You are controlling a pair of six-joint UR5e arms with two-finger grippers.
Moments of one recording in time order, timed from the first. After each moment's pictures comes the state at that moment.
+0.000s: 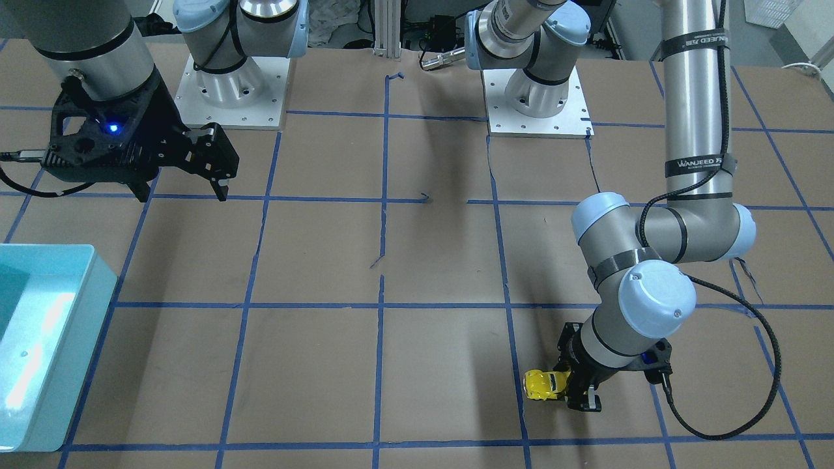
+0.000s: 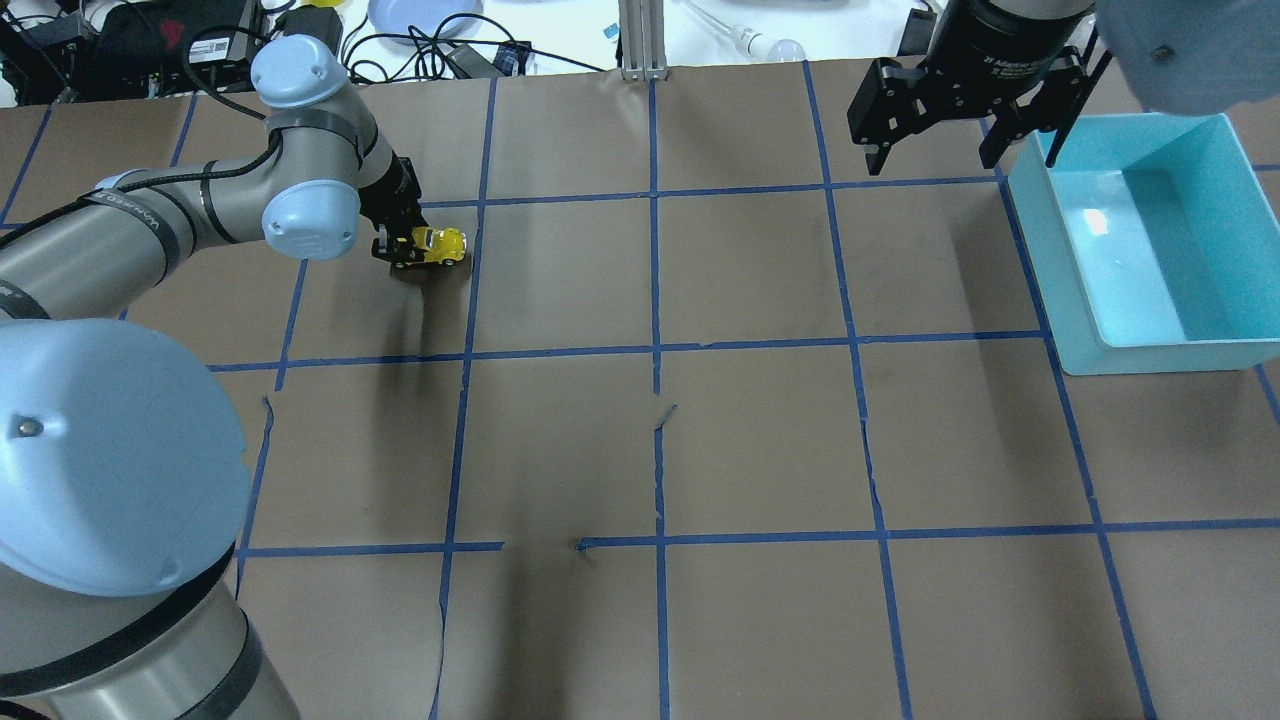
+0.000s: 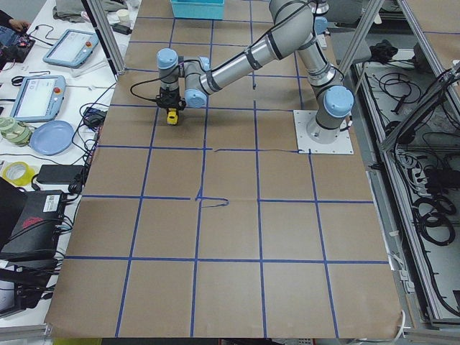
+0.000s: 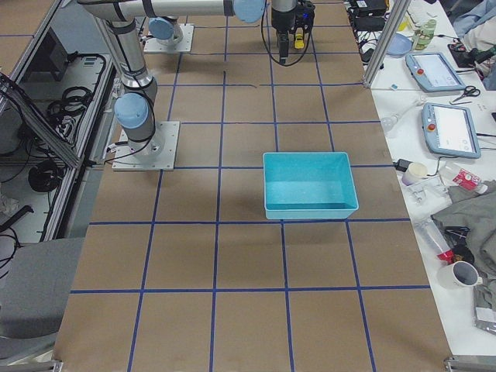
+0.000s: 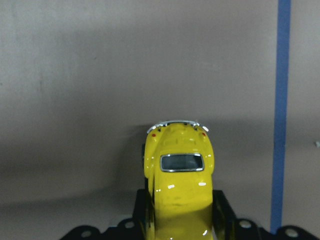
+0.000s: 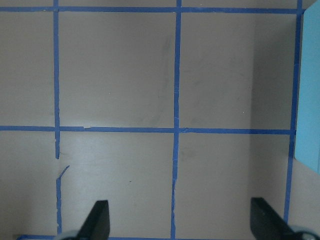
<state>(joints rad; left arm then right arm) -1.48 -2.17 -1.55 -0.89 1.52 -1.47 1.58 -1.49 1.46 -1.62 -1.56 -0.02</state>
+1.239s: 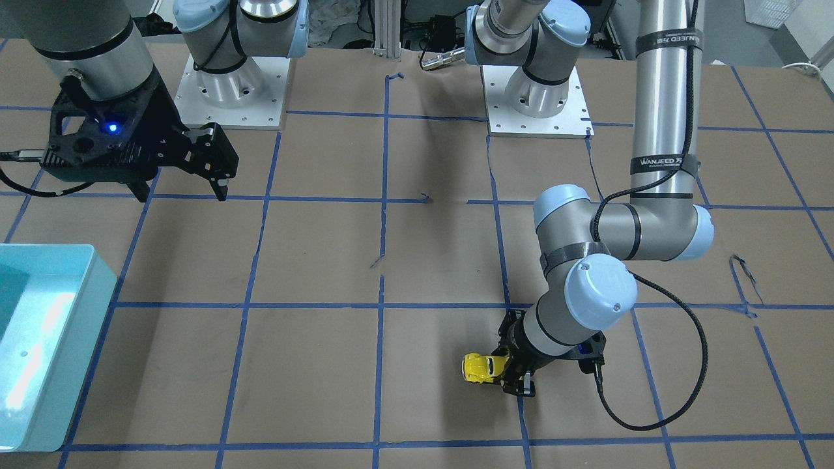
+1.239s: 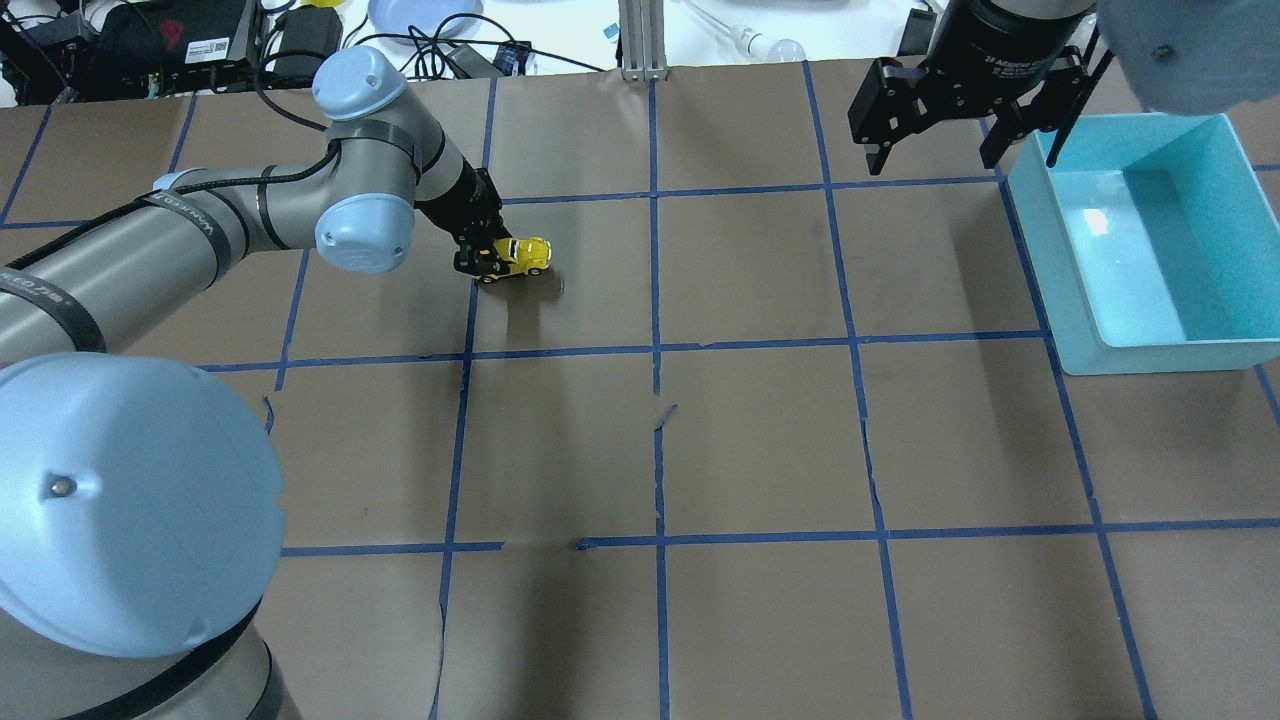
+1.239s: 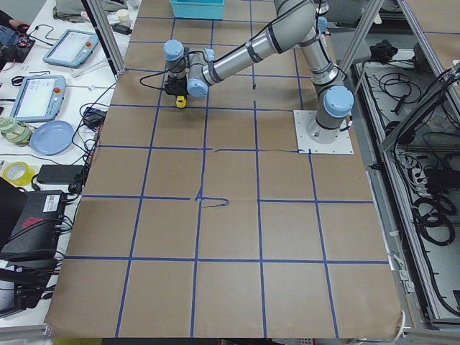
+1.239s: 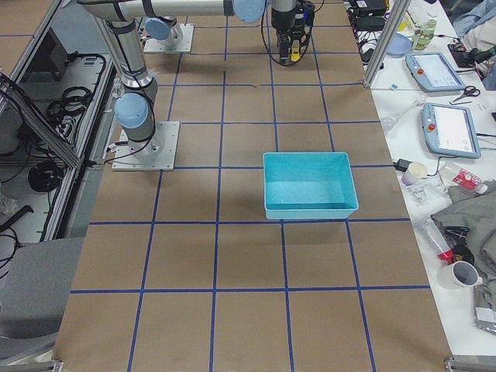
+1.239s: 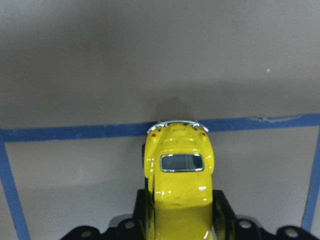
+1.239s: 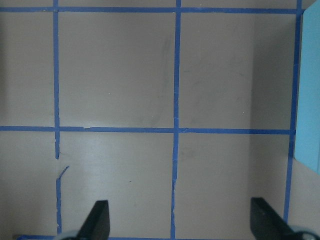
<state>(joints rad) -1.56 -2.17 -1.58 -0.91 1.41 -1.52 1.58 -1.49 1.46 -1.62 -1.56 -0.02</state>
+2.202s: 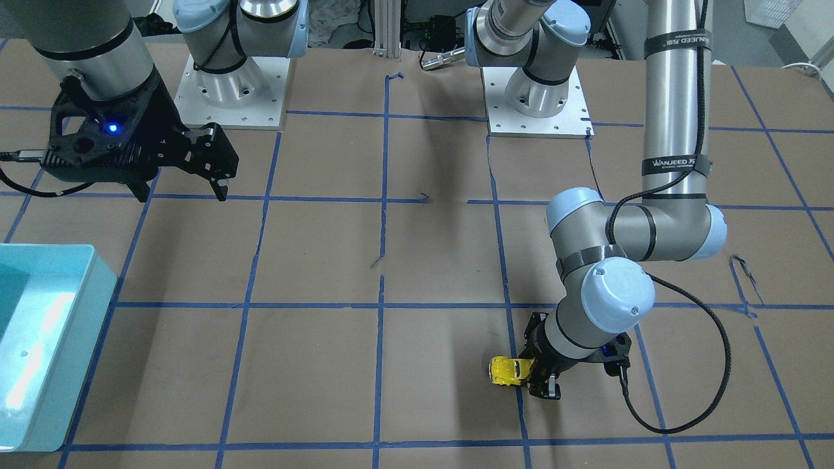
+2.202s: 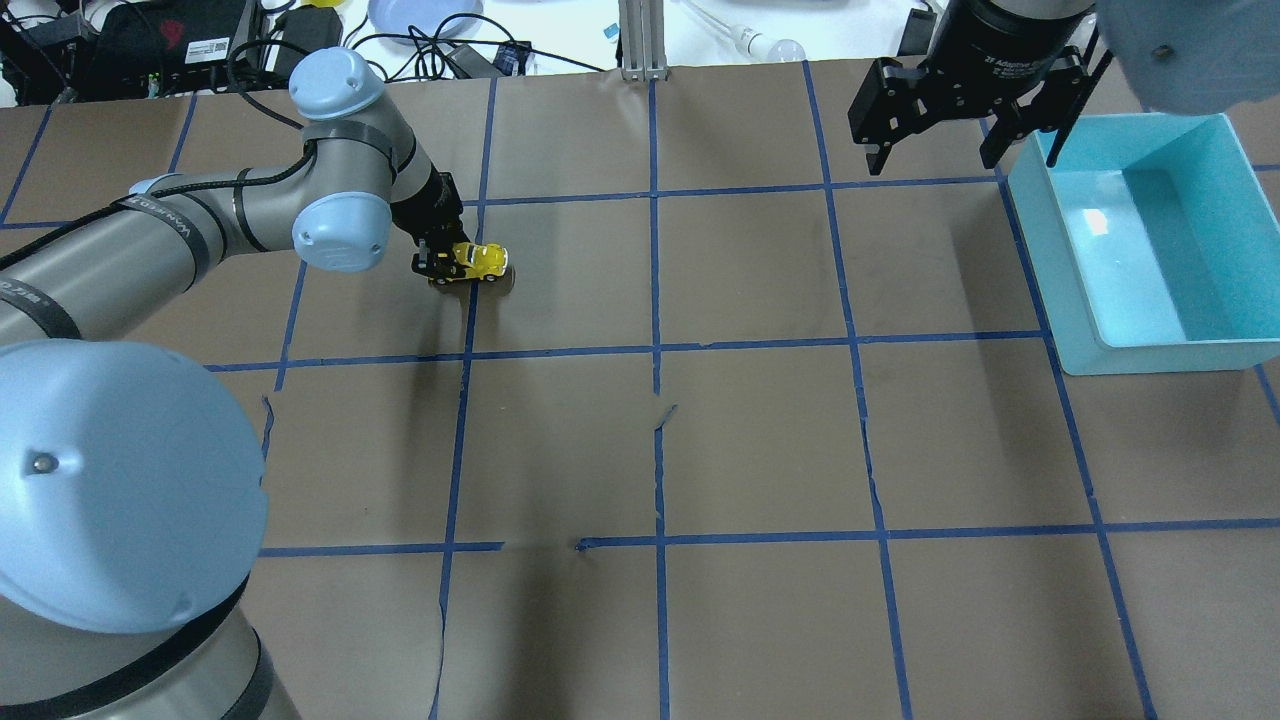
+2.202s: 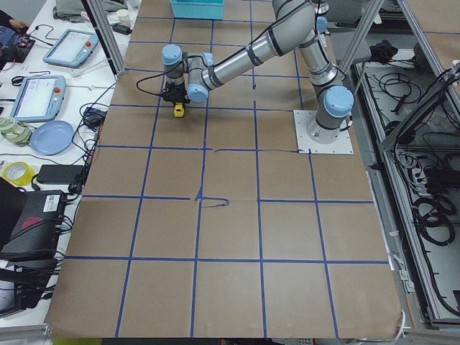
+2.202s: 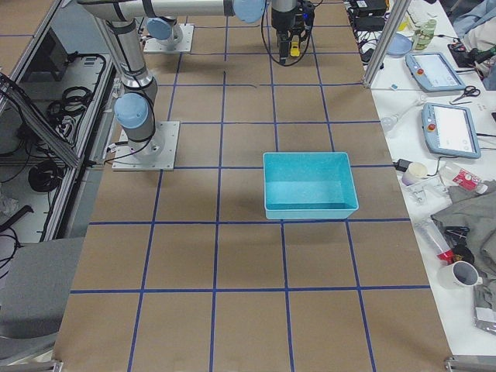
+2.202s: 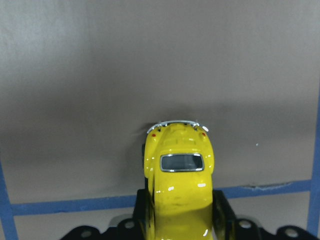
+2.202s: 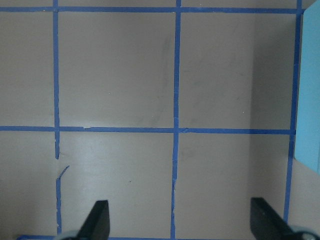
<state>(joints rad) -1.52 -2.17 -1.58 -0.91 1.51 -1.47 1.58 -1.49 1.46 -1.62 -1.56 -0.02</state>
